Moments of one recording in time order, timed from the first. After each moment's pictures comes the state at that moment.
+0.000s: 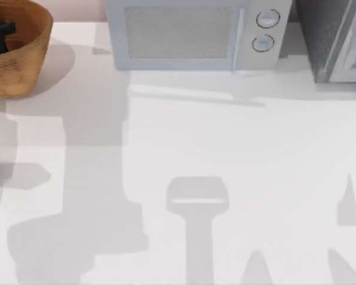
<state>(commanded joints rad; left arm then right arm) 0.19 3.01 3.11 -1.43 0.31 0.15 0.00 0.00 0.00 0.00 0.00 0.00</state>
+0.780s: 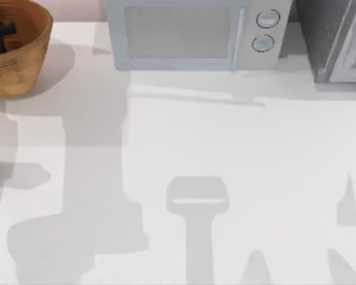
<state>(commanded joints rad) 0.19 2.97 3.12 -1.44 0.31 0.15 0.00 0.00 0.00 0.00 0.00 0.00</state>
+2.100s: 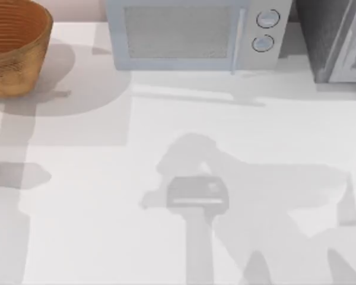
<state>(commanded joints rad) 0.09 1.38 1.47 -0.69 0.12 0.06 0.00 0.00 0.00 0.00 0.00 0.00</state>
